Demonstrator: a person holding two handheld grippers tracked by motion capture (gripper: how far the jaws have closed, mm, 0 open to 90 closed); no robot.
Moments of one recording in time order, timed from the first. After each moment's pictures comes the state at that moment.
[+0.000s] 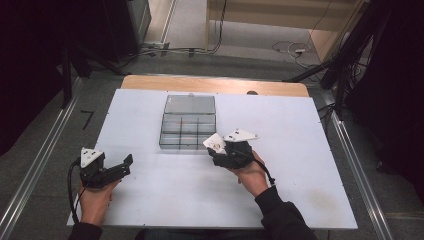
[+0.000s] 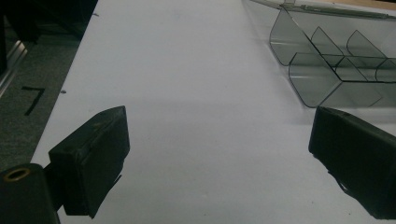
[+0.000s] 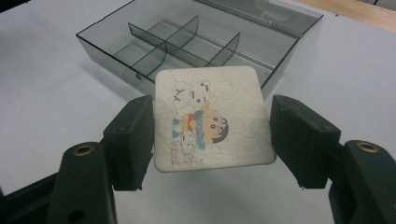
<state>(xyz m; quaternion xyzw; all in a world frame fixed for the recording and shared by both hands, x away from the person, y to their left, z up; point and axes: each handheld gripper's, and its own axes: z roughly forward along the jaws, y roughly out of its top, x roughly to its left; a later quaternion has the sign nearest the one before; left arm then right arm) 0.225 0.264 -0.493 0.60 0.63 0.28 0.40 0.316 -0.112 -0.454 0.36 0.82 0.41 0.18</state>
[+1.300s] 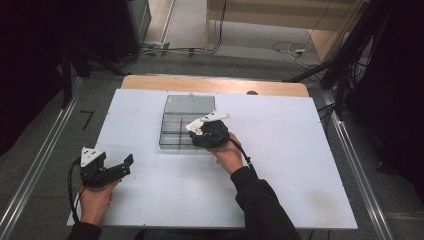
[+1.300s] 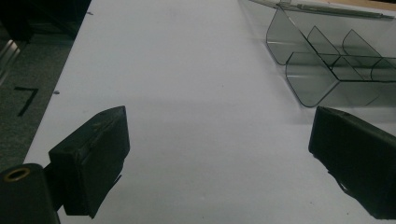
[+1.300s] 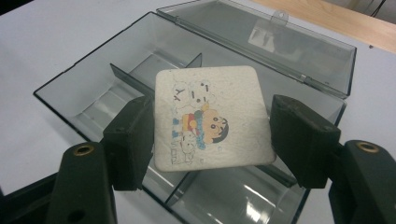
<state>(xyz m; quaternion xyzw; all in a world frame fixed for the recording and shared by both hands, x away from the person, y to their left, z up) 0.226 0.265 -0.494 0.60 0.63 0.28 0.41 0.373 -0.047 -0.460 0.37 0.82 0.39 0.18</state>
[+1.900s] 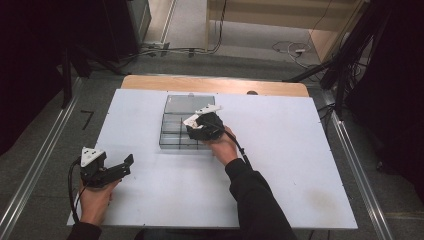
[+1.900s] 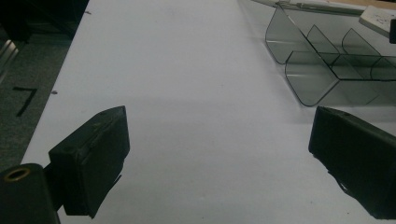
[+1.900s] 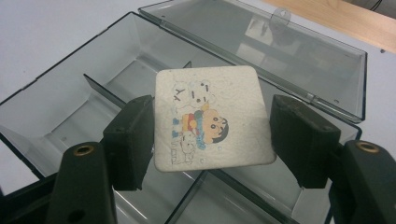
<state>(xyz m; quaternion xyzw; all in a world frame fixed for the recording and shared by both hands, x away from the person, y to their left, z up) 0.228 0.264 -0.496 0.60 0.63 0.28 0.41 0.400 -0.030 -0.466 0.37 0.83 0.37 0.18</state>
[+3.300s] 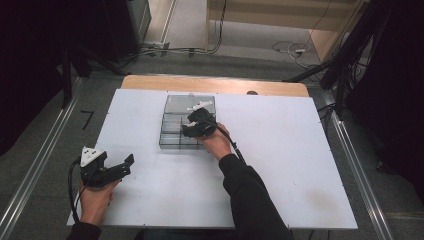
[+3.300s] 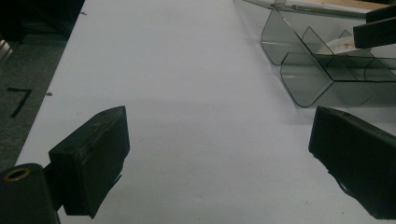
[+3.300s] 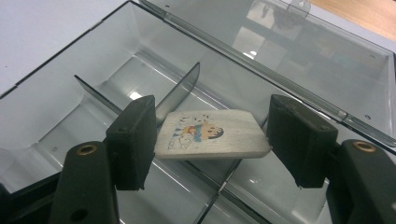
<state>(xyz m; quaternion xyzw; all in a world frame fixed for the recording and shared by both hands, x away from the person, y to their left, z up) 0.227 0.265 -0.494 0.60 0.63 0.27 0.41 0.412 -0.009 -0.468 0.37 0.85 0.33 0.17</state>
